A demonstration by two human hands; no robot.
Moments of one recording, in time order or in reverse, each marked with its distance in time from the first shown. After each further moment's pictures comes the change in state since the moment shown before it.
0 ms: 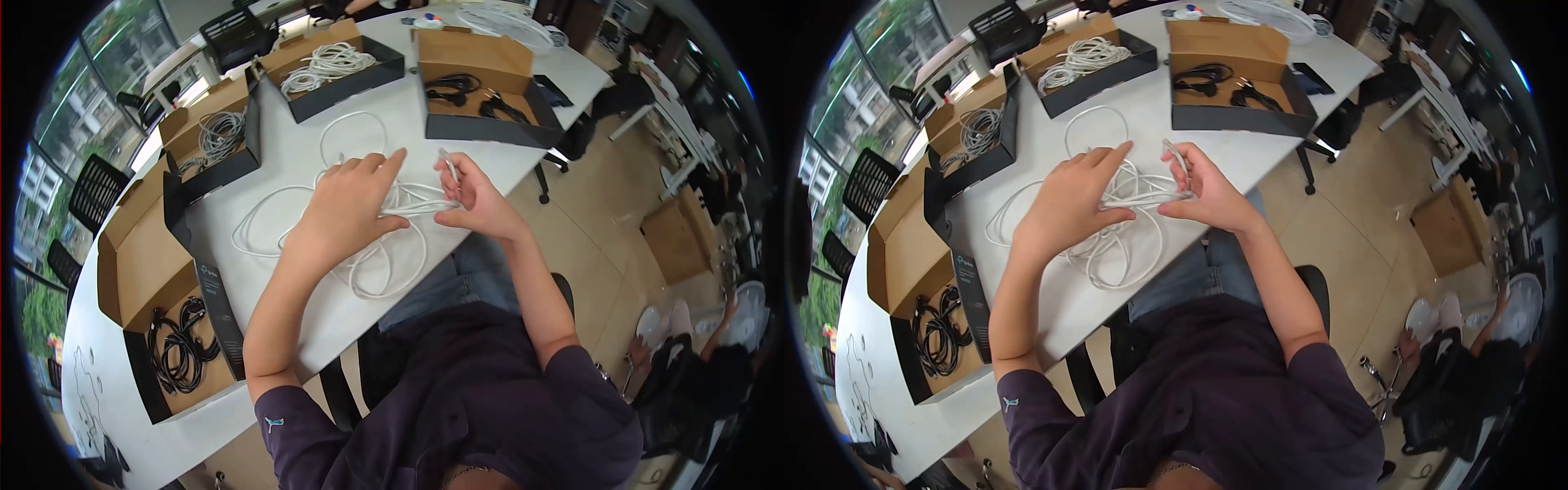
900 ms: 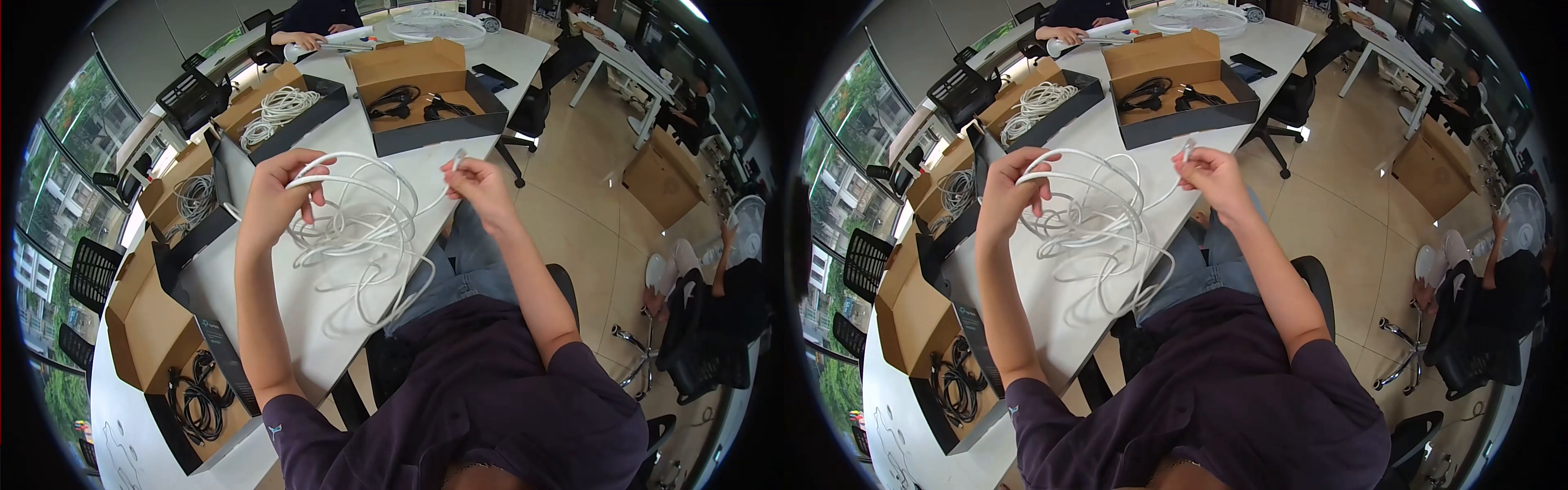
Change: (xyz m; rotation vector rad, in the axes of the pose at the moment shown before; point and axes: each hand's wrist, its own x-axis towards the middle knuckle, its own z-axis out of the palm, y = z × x) left_hand 0.032 -0.025 -0.028 -1.001 0.037 -0.190; right_hand -0.046 -0.011 -0.037 0.040 0.615 0.102
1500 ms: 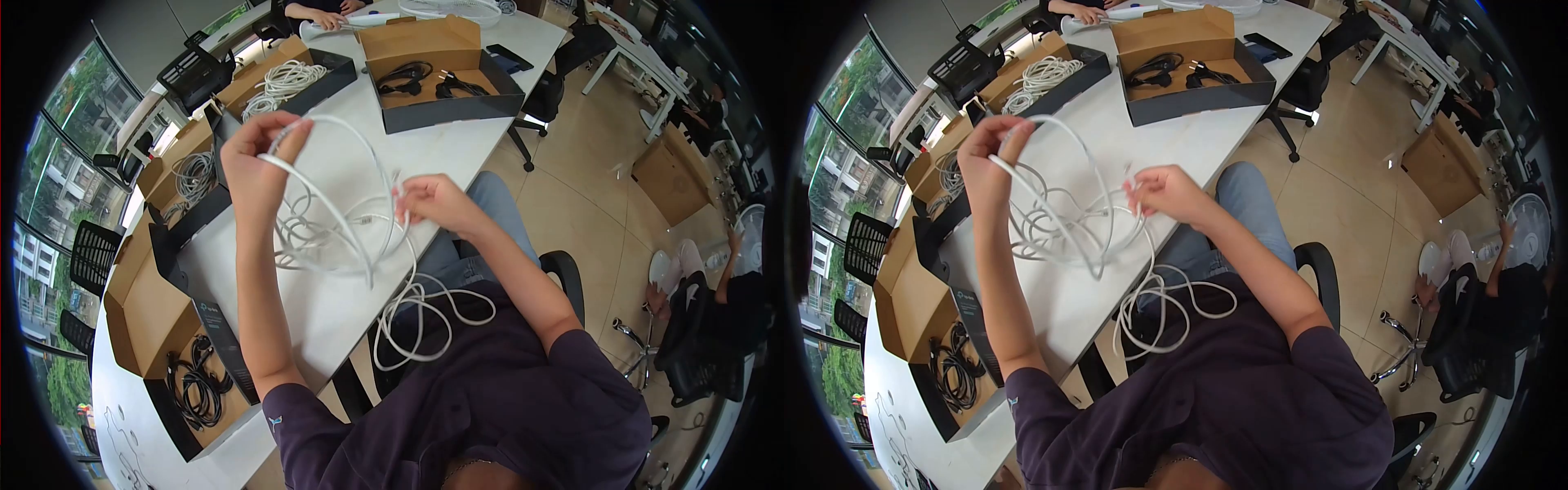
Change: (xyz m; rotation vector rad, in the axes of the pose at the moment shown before) left_hand 0.007 -0.011 0.001 0.130 0.522 0.240; right_hand -0.002 0.037 0.052 0.014 -0.407 0.285
